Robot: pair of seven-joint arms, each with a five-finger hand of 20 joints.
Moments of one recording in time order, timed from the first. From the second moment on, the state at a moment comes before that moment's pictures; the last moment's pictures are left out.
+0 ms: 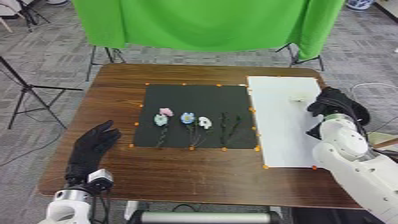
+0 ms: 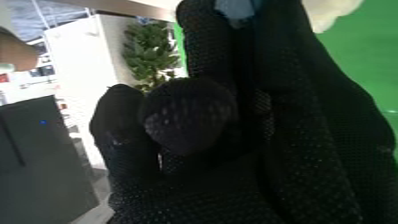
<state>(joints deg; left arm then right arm) 126.0 -63.9 -94.3 -113.6 47.3 8.6 14.6 -76.5 -42.3 59.7 -88.8 -123.3 13.1 40.3</state>
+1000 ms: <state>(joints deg) 125.9 -63.7 -94.4 -113.6 47.3 8.3 14.4 -73.5 -47.8 49.9 -103.0 -119.5 11.6 27.6</state>
